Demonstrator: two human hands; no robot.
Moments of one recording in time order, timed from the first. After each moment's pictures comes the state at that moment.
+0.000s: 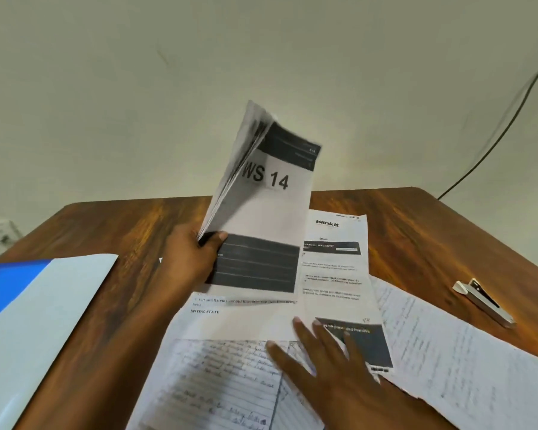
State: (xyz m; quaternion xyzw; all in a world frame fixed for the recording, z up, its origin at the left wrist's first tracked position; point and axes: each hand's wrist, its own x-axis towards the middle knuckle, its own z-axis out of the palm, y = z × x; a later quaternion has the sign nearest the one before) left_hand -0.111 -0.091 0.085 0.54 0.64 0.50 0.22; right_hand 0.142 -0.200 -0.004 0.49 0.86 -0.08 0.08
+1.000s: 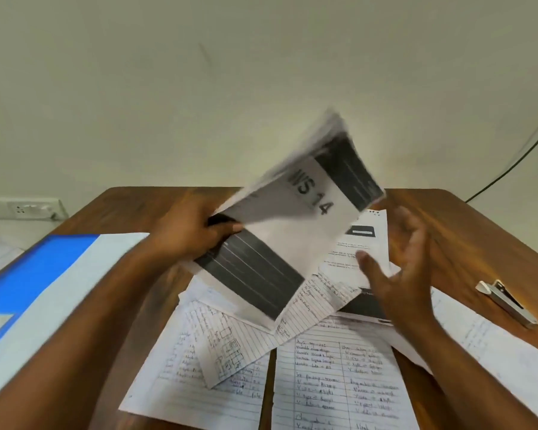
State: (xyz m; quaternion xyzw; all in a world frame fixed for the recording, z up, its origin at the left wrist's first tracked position) left_hand -0.167 -0.135 0.137 0.73 0.60 0.31 0.11; right_hand 0.165 -0.132 0.052 0.46 0.62 -0.20 -0.60
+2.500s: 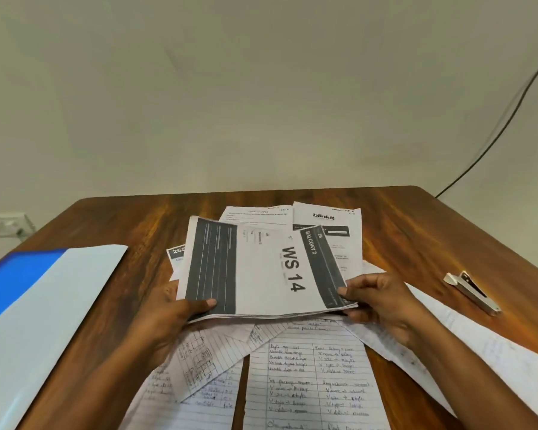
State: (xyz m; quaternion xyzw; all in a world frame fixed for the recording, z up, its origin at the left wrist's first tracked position) left_hand -0.140 -0.168 0.031 0.35 0.58 0.51 0.54; right_hand 0.219 -0.118 0.026 0.55 0.45 -0.57 -0.41
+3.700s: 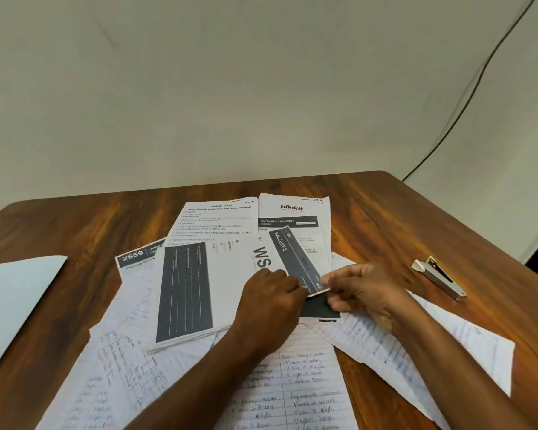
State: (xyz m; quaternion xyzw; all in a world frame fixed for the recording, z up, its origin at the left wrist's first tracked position) left_hand 0.036 -0.105 -0.008 0.86 0.37 0.30 -0.17; right_hand 0.238 -0.112 0.040 0.62 0.39 -0.54 -0.41
